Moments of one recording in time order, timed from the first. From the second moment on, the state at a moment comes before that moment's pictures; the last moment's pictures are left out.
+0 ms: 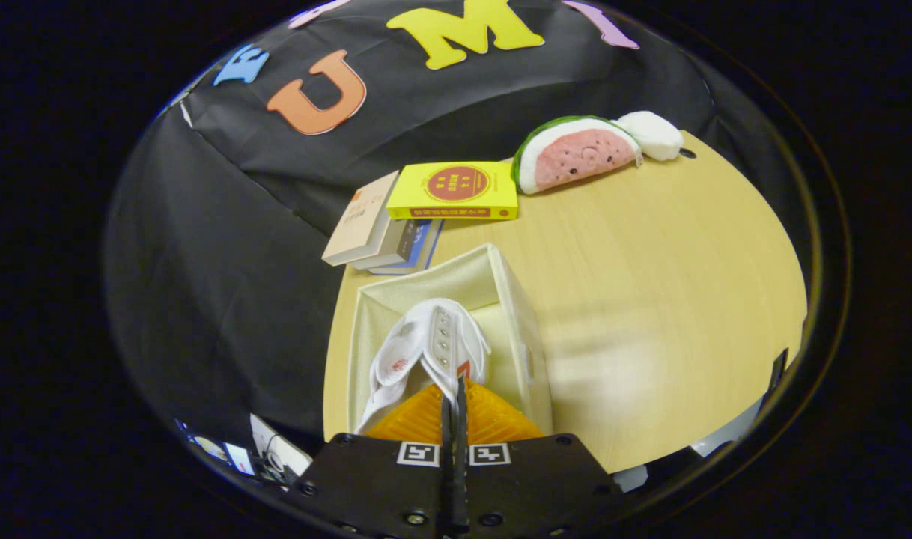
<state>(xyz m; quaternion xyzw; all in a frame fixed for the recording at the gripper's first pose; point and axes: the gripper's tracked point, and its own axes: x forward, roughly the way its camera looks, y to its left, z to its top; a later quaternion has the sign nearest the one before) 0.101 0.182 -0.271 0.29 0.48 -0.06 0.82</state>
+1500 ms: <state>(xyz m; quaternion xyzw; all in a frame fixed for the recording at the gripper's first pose) 0.062 0.042 -0.121 0.07 0.24 -0.11 0.96</state>
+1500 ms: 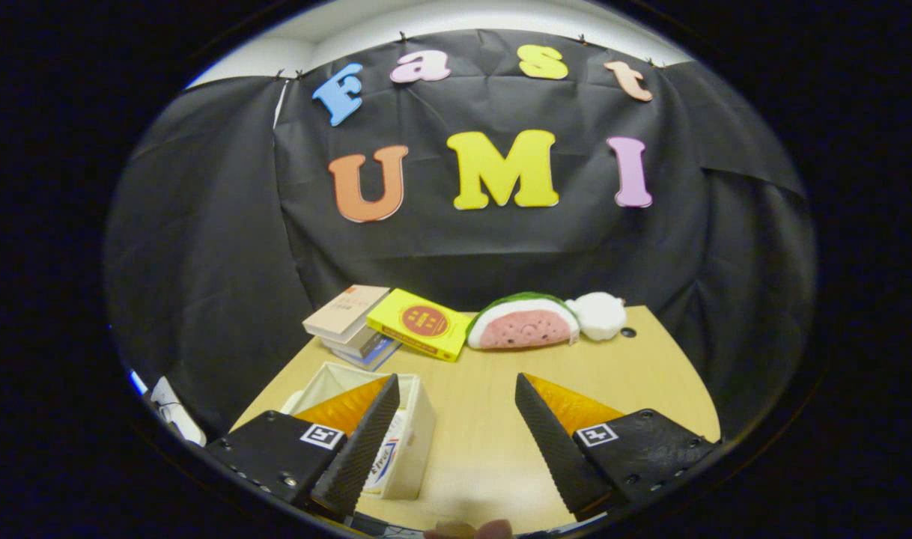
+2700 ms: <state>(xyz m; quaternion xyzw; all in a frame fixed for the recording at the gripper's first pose) -0.045 -0.126 -0.042 0.06 0.06 -0.26 0.96</state>
